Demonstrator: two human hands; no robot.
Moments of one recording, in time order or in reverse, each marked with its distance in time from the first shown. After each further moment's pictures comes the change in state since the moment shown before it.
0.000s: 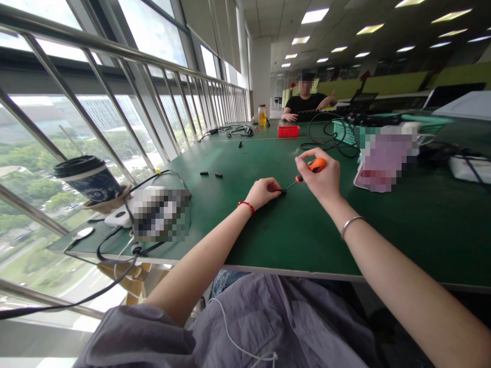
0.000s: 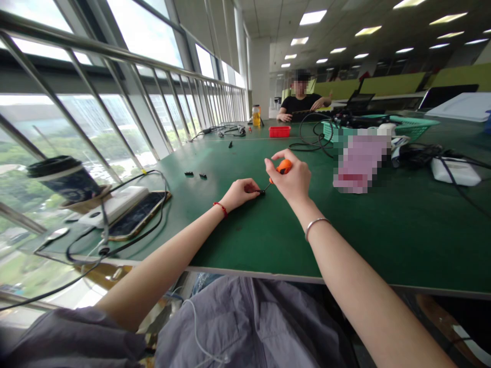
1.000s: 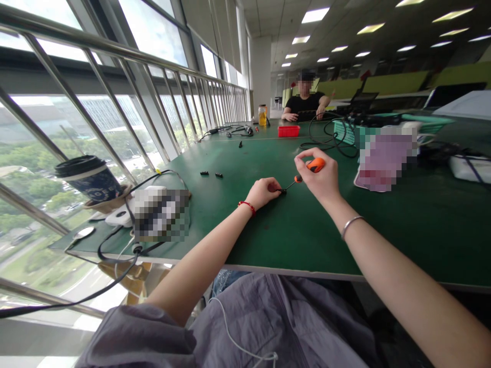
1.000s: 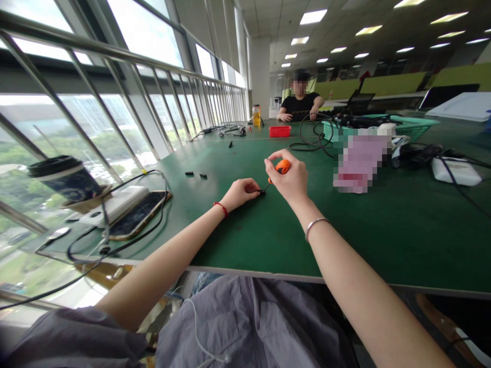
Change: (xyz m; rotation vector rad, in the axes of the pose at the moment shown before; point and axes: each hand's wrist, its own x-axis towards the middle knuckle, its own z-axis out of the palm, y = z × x) left_hand 0.000 -0.002 0.001 0.046 0.009 0.011; right_hand -0.001 -0.002 0.000 0.038 -0.048 -0.014
